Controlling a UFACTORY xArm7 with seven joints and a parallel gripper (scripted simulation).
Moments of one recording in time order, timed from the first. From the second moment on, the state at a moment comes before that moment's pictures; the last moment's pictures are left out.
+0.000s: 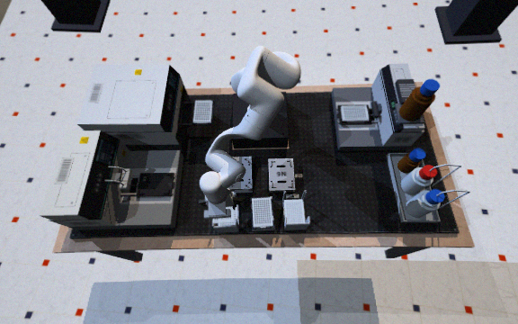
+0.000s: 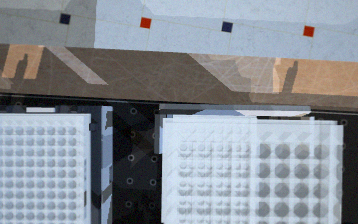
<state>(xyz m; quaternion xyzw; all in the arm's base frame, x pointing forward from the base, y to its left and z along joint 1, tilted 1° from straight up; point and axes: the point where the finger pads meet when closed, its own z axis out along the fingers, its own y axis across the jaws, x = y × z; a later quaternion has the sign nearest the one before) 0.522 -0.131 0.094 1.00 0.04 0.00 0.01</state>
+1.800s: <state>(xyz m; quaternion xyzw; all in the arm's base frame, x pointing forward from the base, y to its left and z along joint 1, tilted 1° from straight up) 0.500 -0.162 0.134 0.99 0.11 0.00 0.01</state>
